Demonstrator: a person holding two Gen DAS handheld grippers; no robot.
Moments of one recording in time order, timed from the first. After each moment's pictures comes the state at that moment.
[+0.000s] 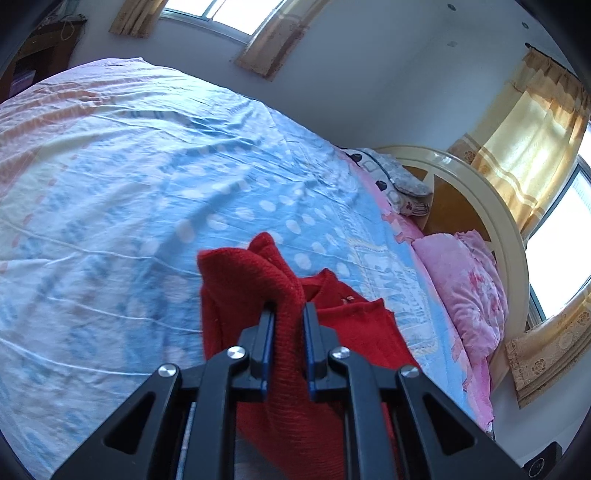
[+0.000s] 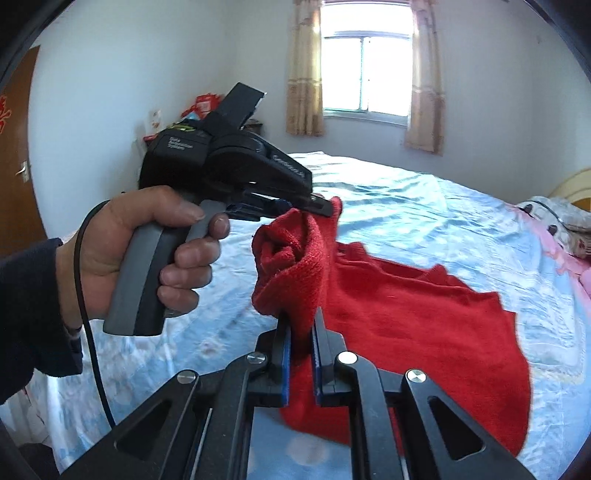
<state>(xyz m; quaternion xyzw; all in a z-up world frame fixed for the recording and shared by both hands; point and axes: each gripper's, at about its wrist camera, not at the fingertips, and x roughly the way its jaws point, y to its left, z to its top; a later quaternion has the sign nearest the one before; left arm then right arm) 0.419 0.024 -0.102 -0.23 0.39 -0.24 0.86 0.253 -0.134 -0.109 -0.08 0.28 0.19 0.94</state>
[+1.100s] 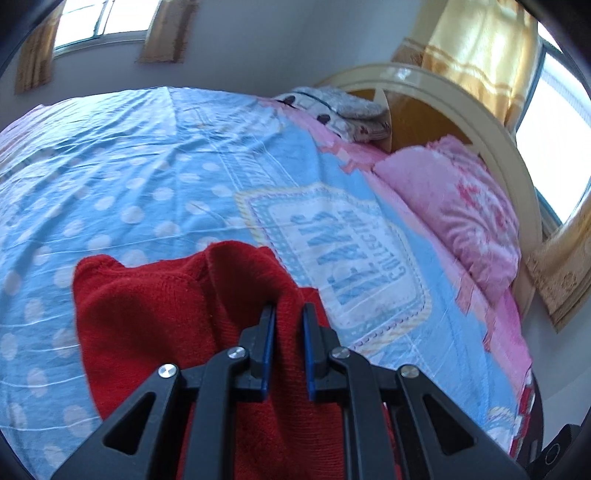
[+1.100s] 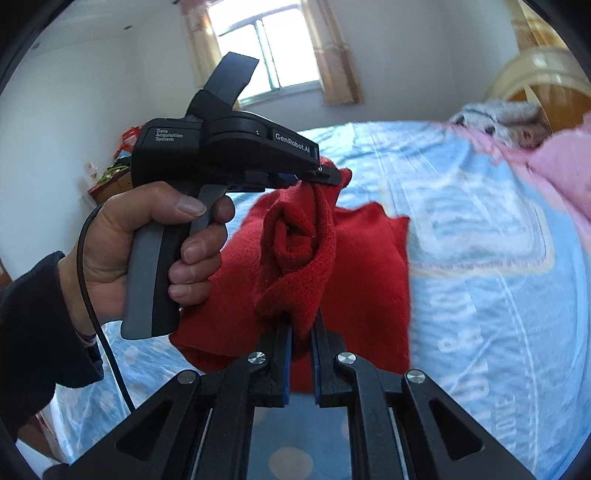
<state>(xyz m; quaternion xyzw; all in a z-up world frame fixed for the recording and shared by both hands) 0.430 -0.190 -0.098 -0.06 0.41 -0.31 0.86 0.249 -0.293 -0.126 0.07 0.34 0.10 0.93</state>
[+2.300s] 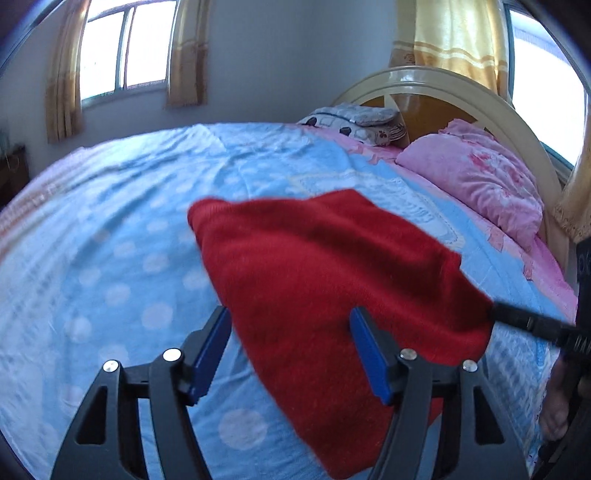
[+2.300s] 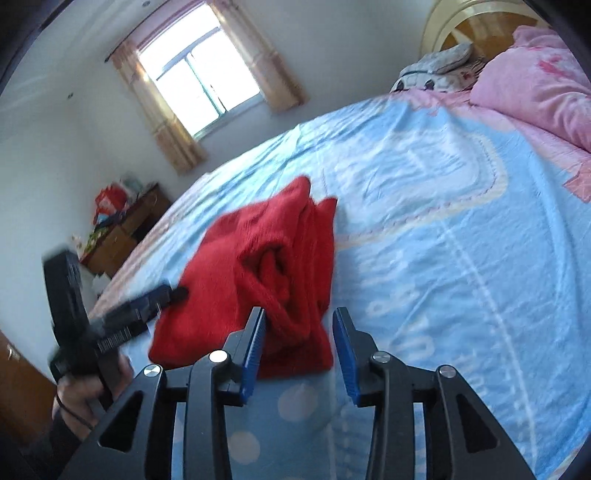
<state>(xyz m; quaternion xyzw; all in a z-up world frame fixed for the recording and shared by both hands) 0.330 -0.115 -0.136 0.01 0.33 -0.24 0.91 0.226 -0.369 -0.133 0.21 0.32 0.05 0.92</state>
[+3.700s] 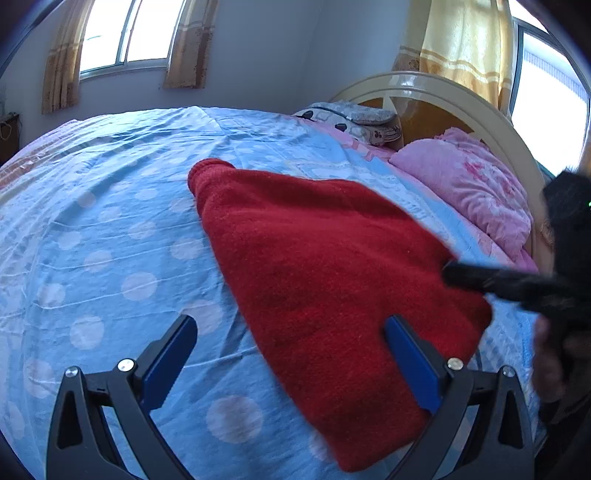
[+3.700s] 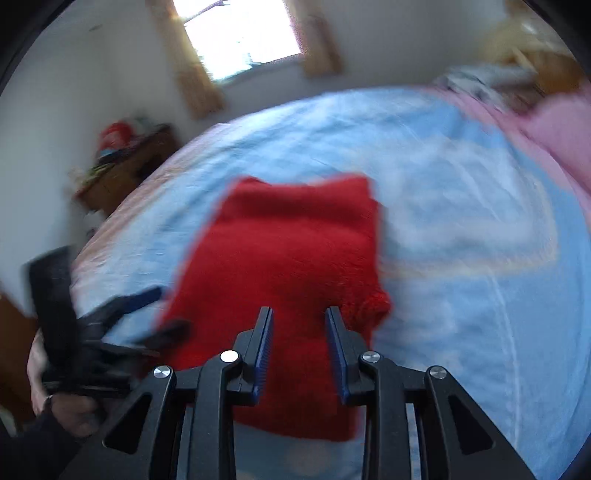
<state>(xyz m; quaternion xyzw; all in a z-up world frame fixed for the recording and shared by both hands) 0.326 -0.099 -0.154 -0.04 0.35 -0.28 0.89 0.298 -0.348 -0.141 0.13 0.40 0.09 0.90</state>
